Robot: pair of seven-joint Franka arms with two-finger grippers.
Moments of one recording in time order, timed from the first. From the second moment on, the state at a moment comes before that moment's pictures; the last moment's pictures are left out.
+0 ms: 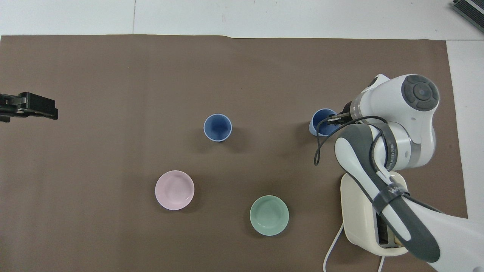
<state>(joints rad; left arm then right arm) 0.00 0.01 -0.08 -1.50 0.01 1.55 -0.08 0.20 0.19 -0.03 -1.71 0.07 1.94 -0.03</state>
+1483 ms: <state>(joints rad) 0.00 0.01 -0.08 -1.50 0.01 1.55 -0.08 0.44 0.33 0.10 -1.39 0.05 1.85 0.59</state>
